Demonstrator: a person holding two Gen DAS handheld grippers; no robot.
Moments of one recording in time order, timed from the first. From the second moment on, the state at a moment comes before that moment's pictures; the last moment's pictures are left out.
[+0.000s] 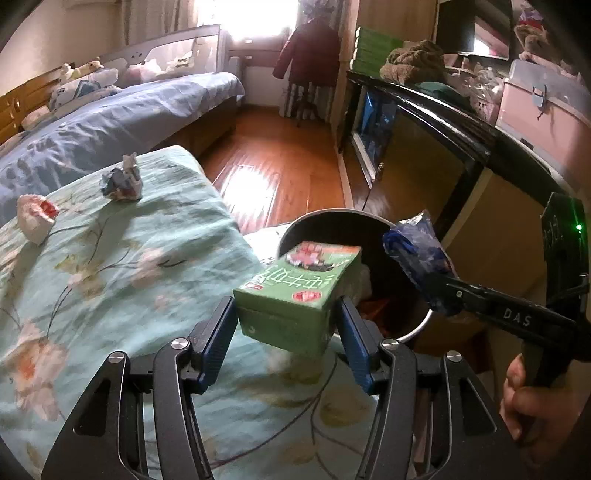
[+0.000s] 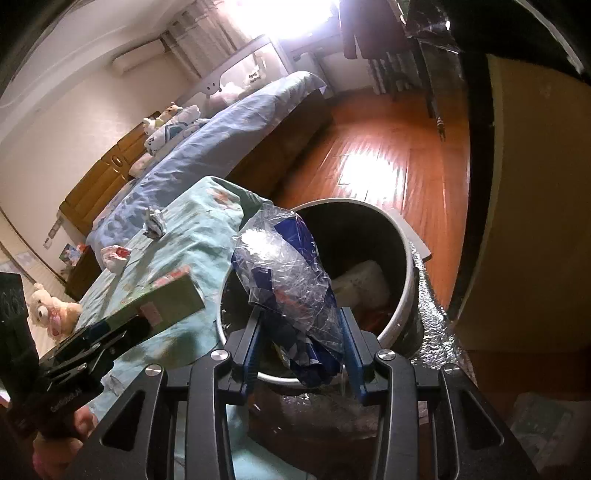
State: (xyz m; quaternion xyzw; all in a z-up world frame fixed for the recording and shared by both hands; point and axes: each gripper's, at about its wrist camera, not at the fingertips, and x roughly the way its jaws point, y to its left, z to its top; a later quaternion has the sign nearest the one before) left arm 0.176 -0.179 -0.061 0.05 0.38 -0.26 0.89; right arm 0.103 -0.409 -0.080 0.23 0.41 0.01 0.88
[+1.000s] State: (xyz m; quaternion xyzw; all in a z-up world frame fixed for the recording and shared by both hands) left arm 0.200 -0.223 -0.068 0.05 0.41 -0.28 0.87; right arm 0.135 -0.427 -0.095 0.23 0.43 0.00 0.87
